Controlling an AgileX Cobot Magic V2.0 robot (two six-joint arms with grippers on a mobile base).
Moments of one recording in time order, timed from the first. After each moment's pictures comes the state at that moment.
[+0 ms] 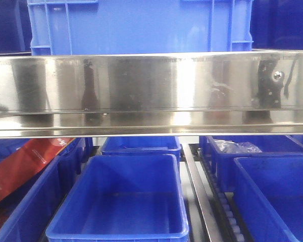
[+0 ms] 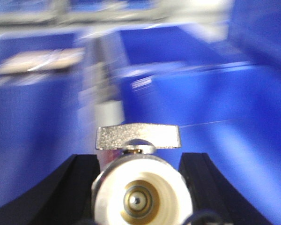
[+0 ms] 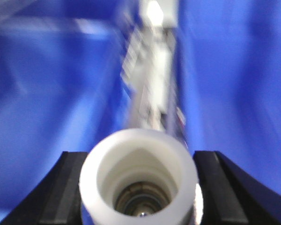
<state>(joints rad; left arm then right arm) -0.01 1.36 -1.79 -0.21 0.82 0.20 0.14 1.31 -1.73 0.19 0.88 -0.10</state>
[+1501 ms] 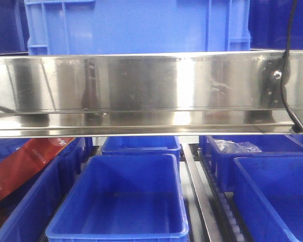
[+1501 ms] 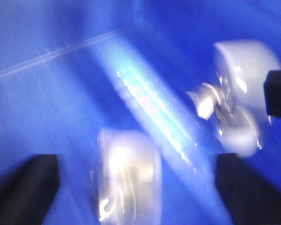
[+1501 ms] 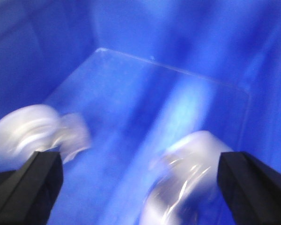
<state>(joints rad) -0.32 1.91 -1.98 -0.23 0.82 0.21 0.40 1.88 -2.03 0.22 0.83 -0.12</state>
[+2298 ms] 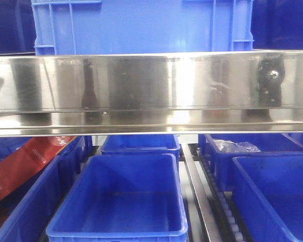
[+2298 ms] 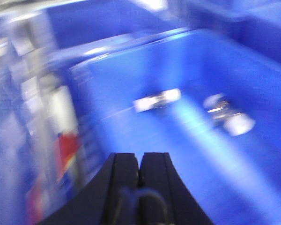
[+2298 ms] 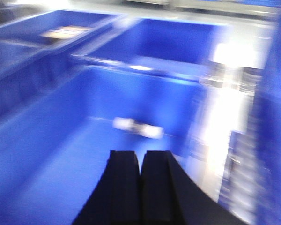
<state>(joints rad) -0.11 1.47 -1.89 -0.15 0.95 0.21 0.25 1.52 -1.99 0.23 0.94 -0.12</state>
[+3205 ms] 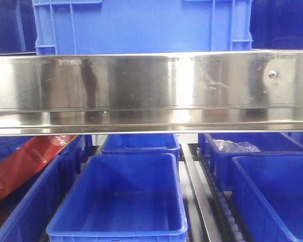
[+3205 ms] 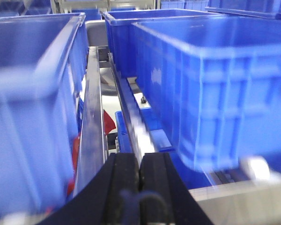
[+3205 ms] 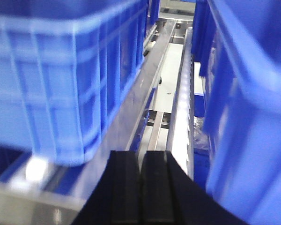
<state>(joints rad) -0.06 0.49 -0.58 -0.17 0.37 0.20 0.22 0.67 -0.59 0.12 0.29 -0.12</state>
